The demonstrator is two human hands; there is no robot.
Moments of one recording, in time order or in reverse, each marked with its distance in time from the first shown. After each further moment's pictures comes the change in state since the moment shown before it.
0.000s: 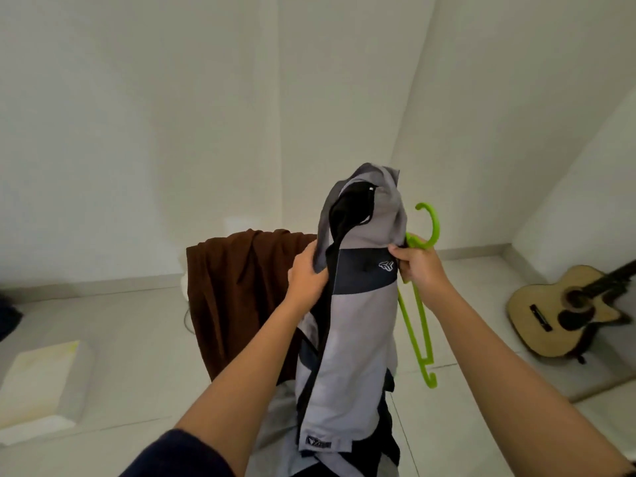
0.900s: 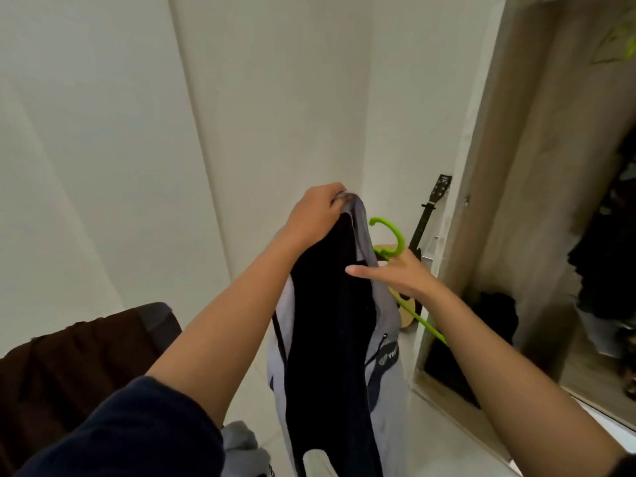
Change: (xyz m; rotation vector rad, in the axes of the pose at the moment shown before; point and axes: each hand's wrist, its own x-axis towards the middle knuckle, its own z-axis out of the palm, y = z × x) left_hand -0.100 0.351 0.253 0.276 -0.403 0.784; right_hand -0.205 -0.069 -0.318 -0.431 0.260 -0.182
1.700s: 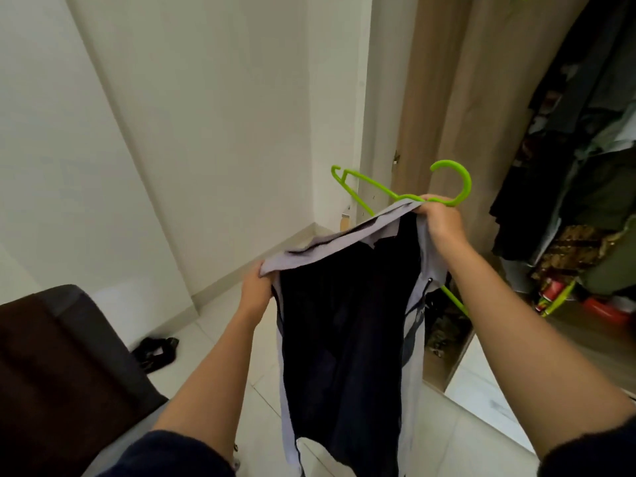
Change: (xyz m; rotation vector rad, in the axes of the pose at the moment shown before) left_hand -0.125 -0.042 0.175 -0.637 0.058 -0.646; right_hand -0.048 0.084 -0.154 0.258 0.637 0.100
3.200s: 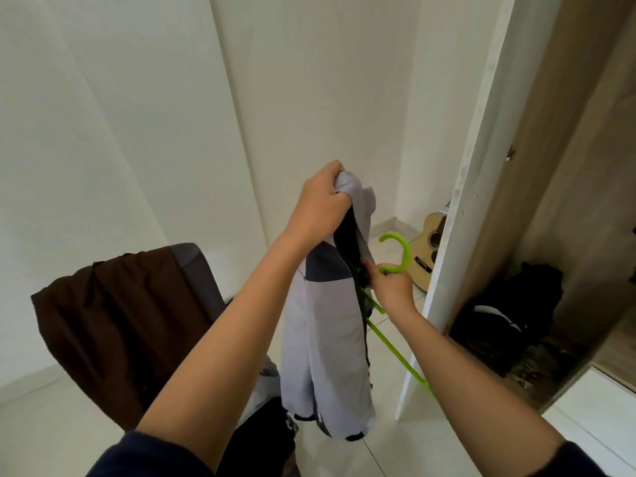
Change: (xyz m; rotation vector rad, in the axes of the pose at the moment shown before) left_hand -0.051 0.174 -0.054 0.389 0.121 0.460; right_hand -0.114 0.072 0.163 -0.035 -0.329 0.145
